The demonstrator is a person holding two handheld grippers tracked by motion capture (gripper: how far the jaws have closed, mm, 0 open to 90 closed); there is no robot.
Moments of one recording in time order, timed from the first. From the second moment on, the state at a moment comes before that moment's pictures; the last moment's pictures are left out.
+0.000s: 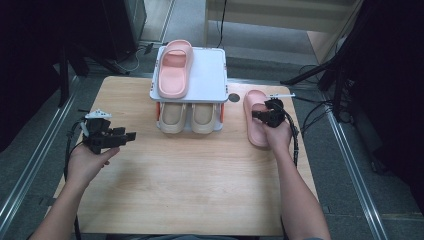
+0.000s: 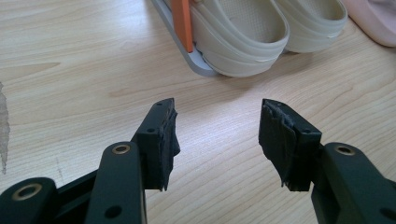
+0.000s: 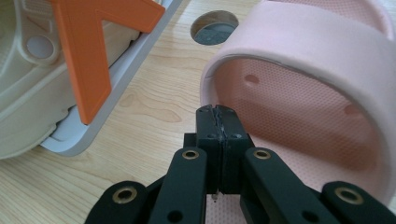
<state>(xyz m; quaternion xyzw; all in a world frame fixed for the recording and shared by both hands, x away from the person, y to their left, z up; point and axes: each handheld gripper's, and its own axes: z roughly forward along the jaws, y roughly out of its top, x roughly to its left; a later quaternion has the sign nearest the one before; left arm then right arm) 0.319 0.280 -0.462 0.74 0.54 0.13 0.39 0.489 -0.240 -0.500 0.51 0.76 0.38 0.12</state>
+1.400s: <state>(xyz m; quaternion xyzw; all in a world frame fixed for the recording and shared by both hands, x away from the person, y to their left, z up) 0.323 0.278 -0.469 0.74 0.54 0.11 0.39 0.507 -0.291 -0.519 0.59 0.70 0.36 0.15</state>
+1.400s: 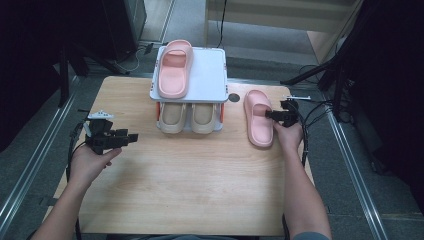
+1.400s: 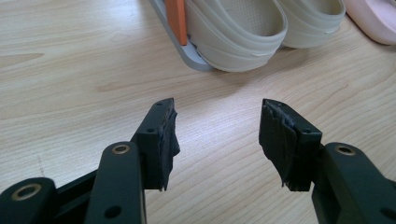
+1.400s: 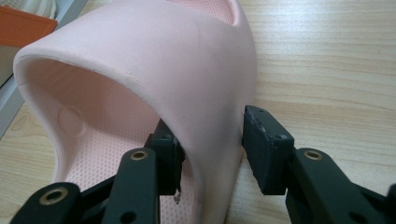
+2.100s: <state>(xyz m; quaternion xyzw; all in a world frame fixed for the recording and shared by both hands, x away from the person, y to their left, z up) 0.324 0.280 -0.470 0.74 0.54 0.11 0.39 0.506 -0.284 -0.511 0.61 0.69 0.34 0.17</state>
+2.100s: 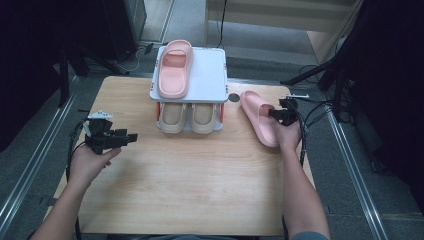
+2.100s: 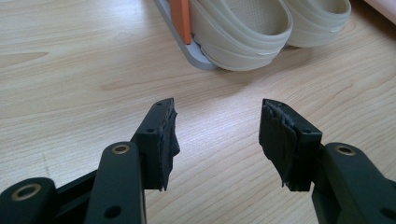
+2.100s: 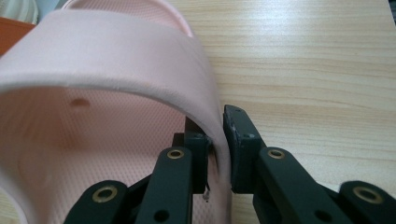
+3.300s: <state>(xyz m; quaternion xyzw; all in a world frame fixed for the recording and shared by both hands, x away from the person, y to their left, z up) 0.330 0.271 -0.468 0.75 0.53 0.10 0.39 0.498 -0.277 -0.458 0.62 0.69 0.32 0.17</state>
